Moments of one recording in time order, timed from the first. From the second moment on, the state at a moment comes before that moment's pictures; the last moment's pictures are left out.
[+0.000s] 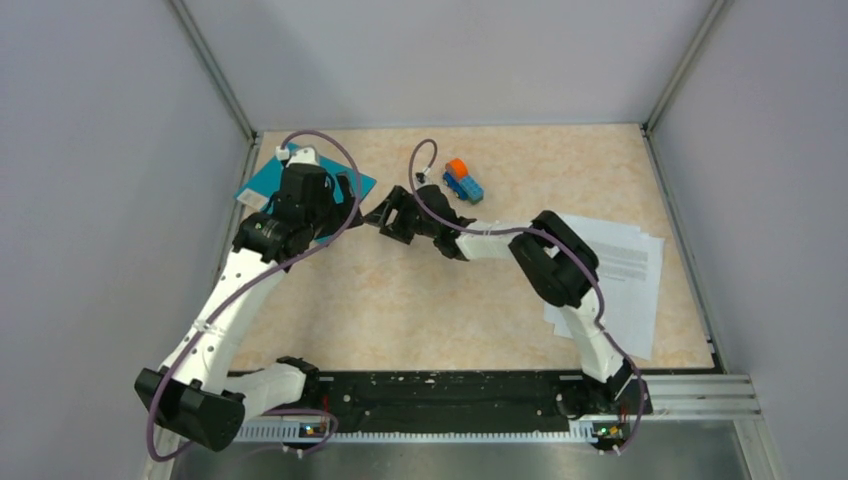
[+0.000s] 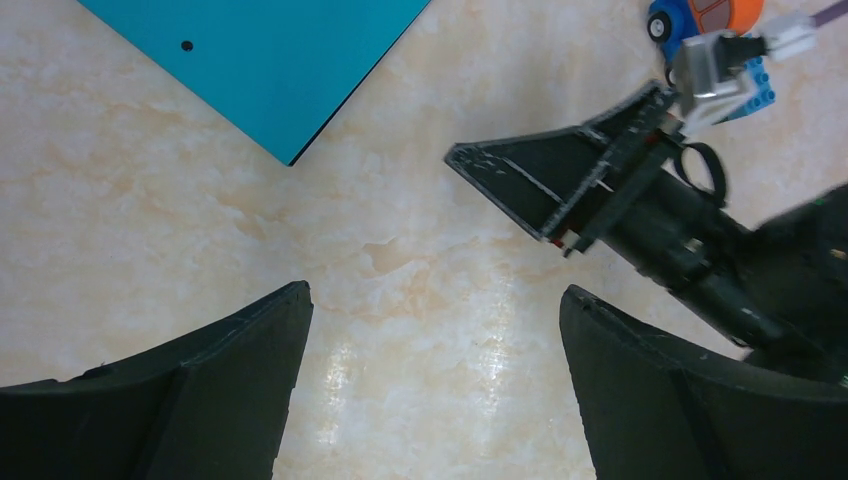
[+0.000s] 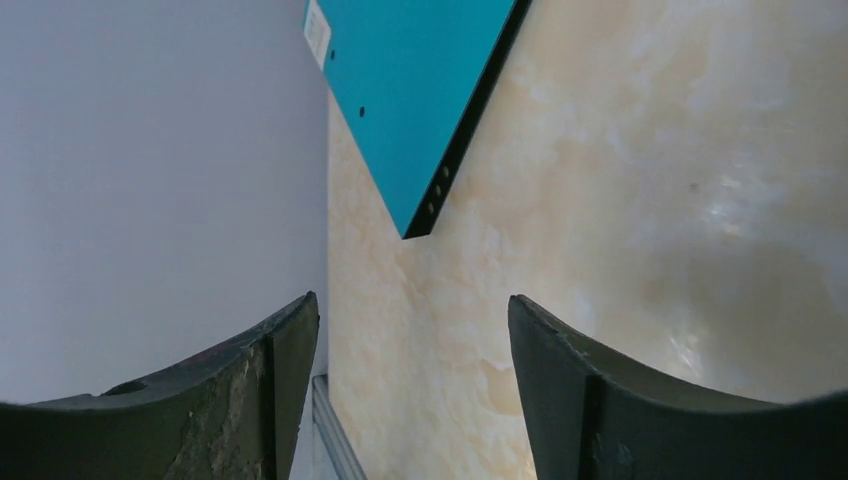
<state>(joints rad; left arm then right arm) -0.35 1.13 1.20 -0.77 -0.25 -0.51 0.80 2.15 1.37 0.43 -0.16 1.12</state>
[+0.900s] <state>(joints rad) -0.34 1.04 1.30 -0.87 -0.21 -0.50 0.86 2.67 1.97 0.46 -0.21 1.43</state>
